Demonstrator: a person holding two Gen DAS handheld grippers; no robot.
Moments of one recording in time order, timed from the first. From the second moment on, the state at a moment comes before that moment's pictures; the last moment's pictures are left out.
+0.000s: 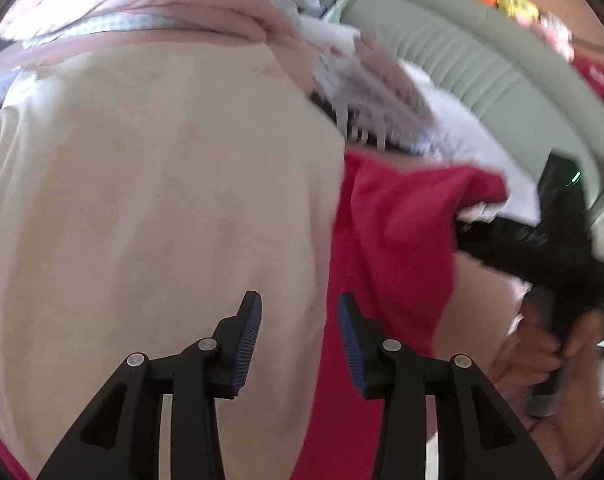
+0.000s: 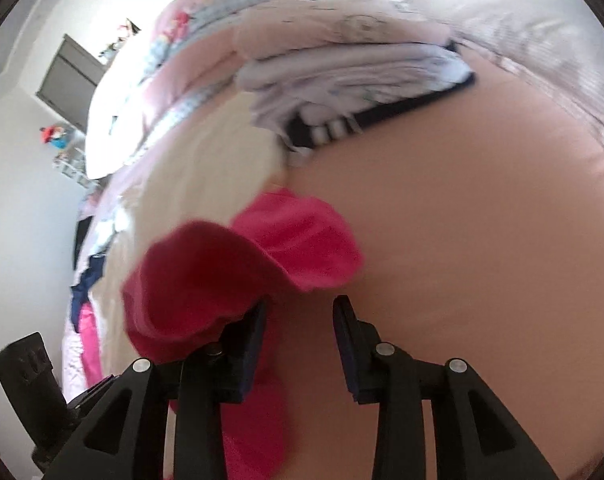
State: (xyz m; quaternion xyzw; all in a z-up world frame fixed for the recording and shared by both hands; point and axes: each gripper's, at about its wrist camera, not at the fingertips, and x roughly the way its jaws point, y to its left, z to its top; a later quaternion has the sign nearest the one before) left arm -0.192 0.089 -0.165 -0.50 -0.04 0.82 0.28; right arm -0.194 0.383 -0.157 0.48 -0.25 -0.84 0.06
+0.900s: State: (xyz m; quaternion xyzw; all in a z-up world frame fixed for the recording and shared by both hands) left arm -0.179 0.187 -0.176 -0.49 0.08 0.79 0.36; right arm -0.192 0.410 -0.139 0.46 -0.23 -0.86 0.02
